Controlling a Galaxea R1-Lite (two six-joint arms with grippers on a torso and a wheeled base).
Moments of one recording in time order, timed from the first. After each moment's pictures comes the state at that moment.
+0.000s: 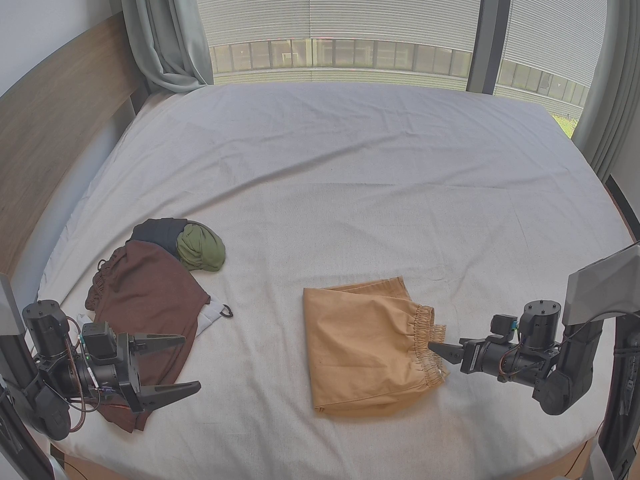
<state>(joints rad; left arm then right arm) 0.08 1.93 -0.04 -1.55 -1.15 0.12 0.23 2.32 -0.29 -1.54 0.33 0.33</state>
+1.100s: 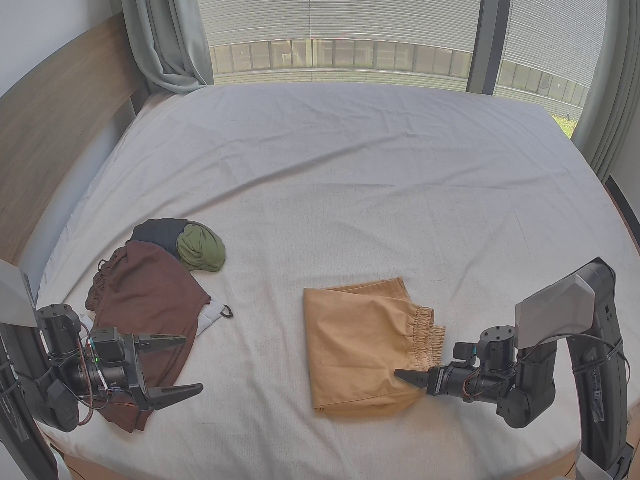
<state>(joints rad) 0.12 2.07 -0.09 -1.55 -1.16 0.28 0.33 2.56 -0.44 -1.55 0.38 0.44</state>
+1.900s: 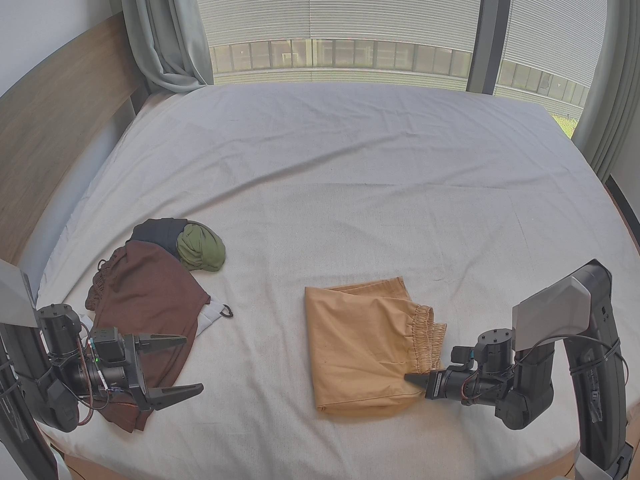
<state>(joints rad) 0.11 2.07 -0.09 -1.55 -1.16 0.28 0.34 2.57 -0.44 -1.54 0.38 0.44</state>
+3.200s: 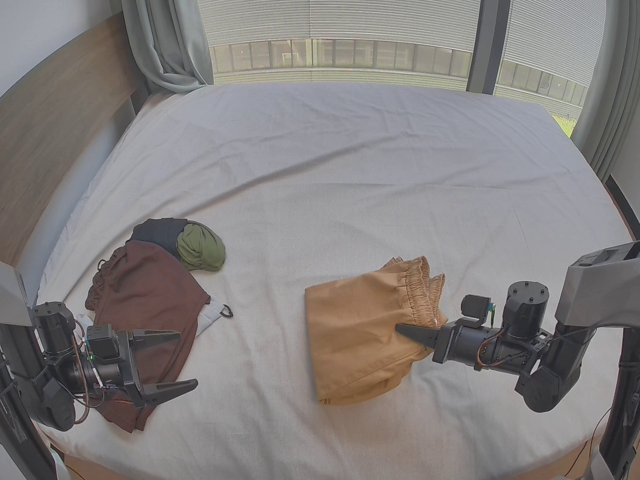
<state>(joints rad) 0.14 2.04 -0.09 -1.55 -1.16 0.28 0.40 2.20 -0.42 -1.54 0.53 0.50</state>
